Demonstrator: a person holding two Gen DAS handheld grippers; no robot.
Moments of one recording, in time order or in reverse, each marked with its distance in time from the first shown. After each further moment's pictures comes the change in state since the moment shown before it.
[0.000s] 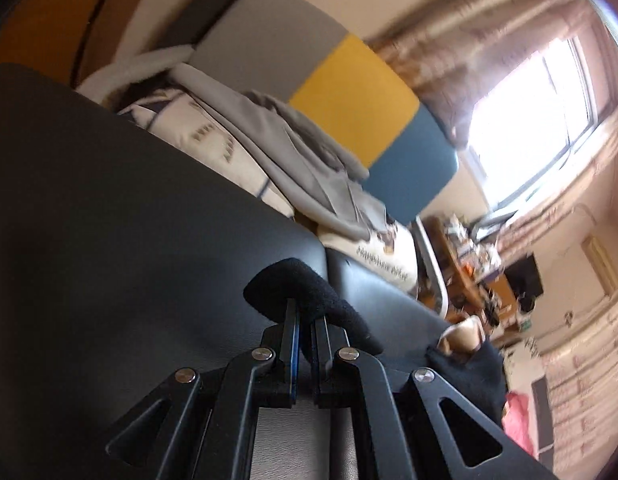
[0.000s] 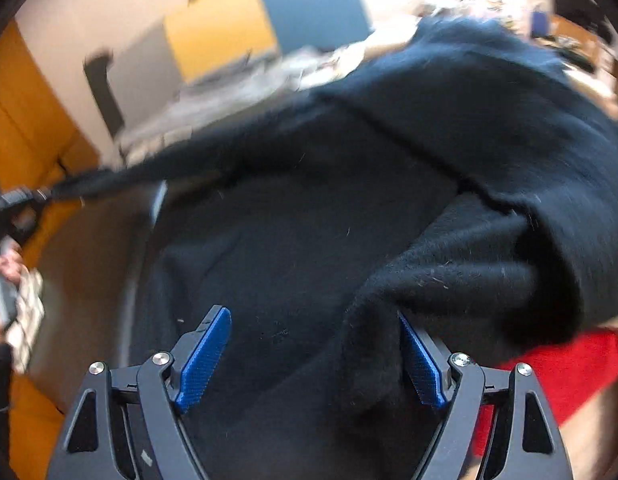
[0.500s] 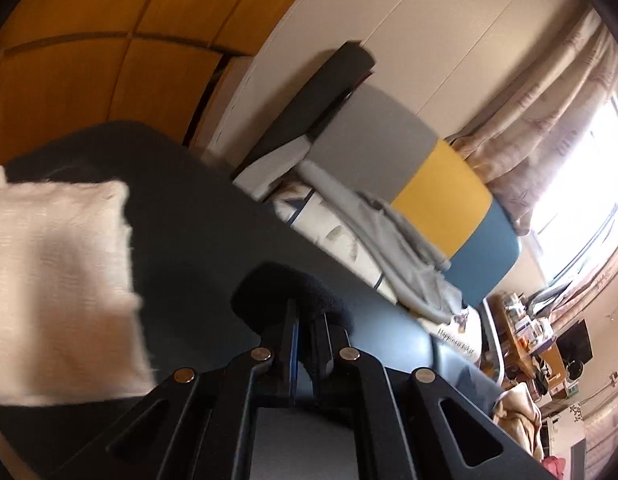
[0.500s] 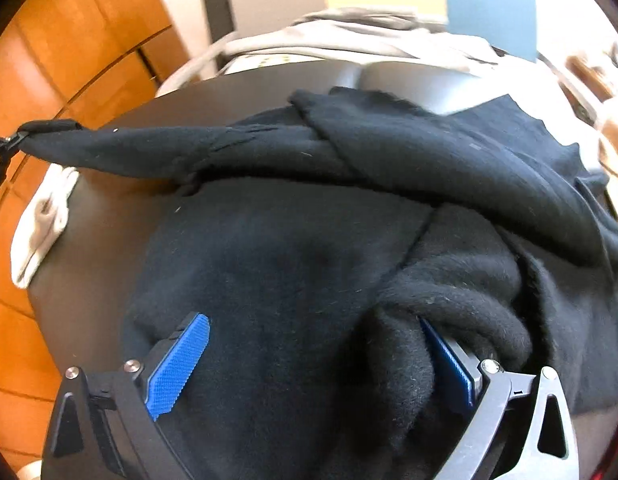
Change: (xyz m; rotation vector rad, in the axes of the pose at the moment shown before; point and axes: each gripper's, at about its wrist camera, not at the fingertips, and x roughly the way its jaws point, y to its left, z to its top) left arm -0.181 0.130 0.043 -0.059 -0.231 0.288; right arm 0.085 0.174 0.029 -0.352 0.108 0.186
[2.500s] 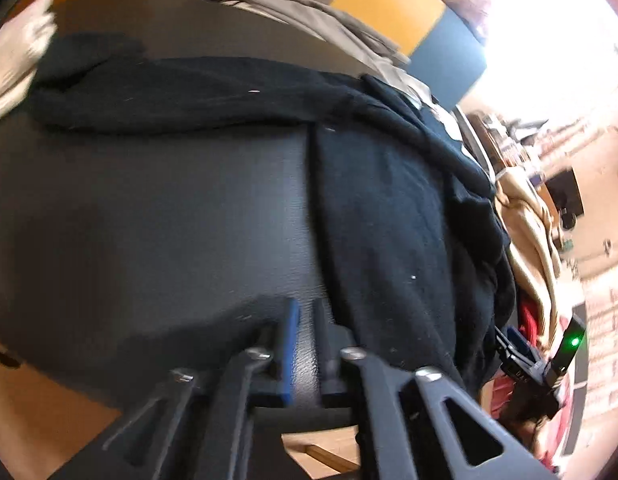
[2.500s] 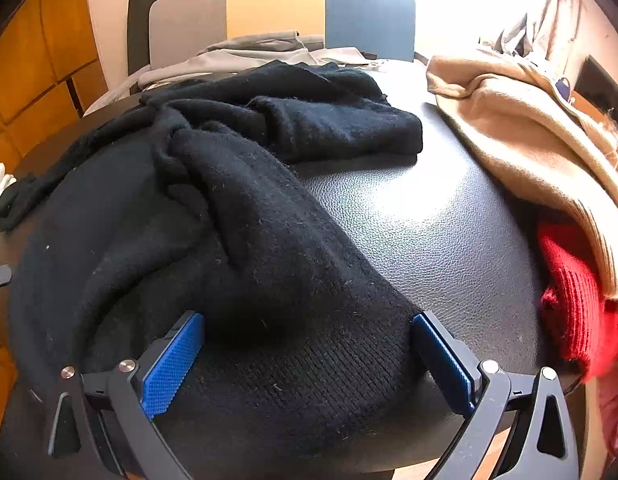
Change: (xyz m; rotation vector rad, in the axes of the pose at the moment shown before) left arm 0.008 -0.059 -0.237 0.204 0.516 -0.111; right arm -0.059 -0.057 -0.126 0.151 -0.178 -0.372
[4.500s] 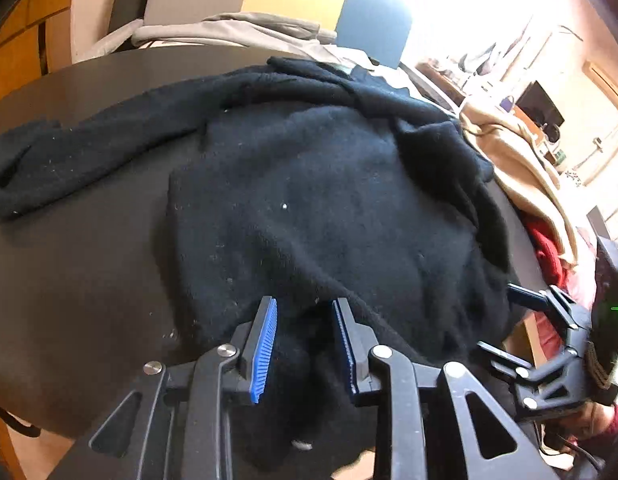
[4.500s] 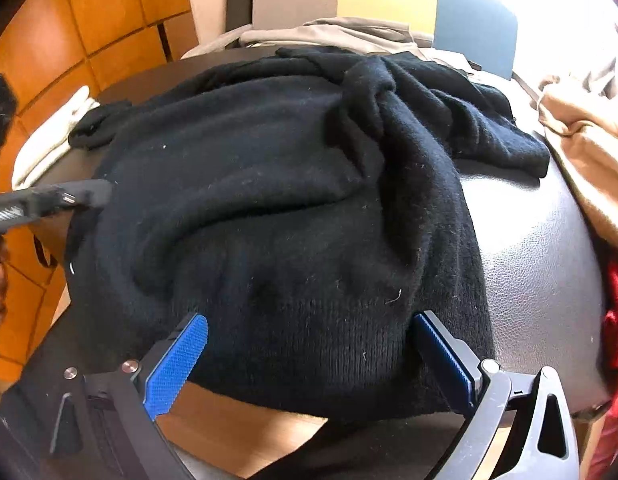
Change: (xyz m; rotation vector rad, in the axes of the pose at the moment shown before) left arm 0.011 -0.041 -0.013 0.343 -0.024 0.013; right arm -0.032 0.089 -0.028 -0.241 0.093 0.222
